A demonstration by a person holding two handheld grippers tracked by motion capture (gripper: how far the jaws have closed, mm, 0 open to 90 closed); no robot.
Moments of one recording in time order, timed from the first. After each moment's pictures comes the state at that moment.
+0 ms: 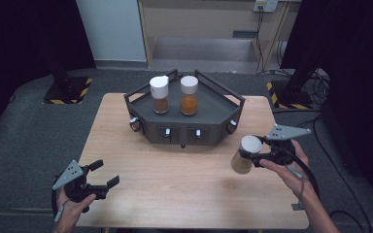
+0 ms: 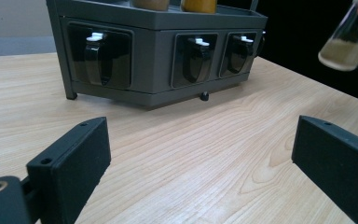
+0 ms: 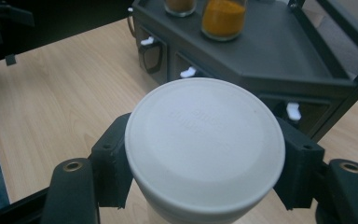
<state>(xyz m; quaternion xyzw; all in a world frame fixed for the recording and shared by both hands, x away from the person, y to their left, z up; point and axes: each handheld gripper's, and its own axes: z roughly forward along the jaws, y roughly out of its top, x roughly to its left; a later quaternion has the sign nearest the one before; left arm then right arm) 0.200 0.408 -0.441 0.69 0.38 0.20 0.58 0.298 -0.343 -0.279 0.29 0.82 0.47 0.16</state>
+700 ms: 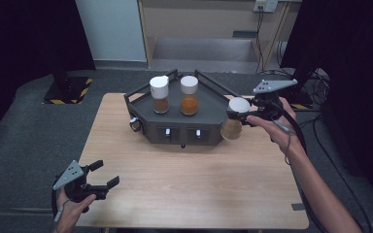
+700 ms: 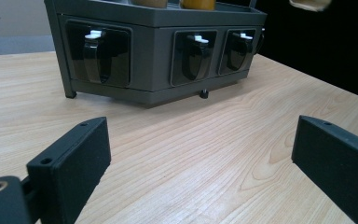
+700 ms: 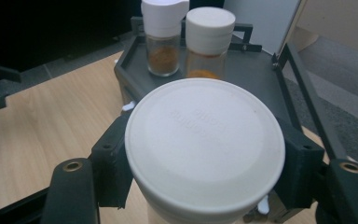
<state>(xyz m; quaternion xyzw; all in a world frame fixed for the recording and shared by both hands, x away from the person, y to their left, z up) 0.201 0.409 -0.441 0.70 0.37 0.20 0.58 0.376 -0.303 -0.209 0.28 0.82 0.47 0.16</state>
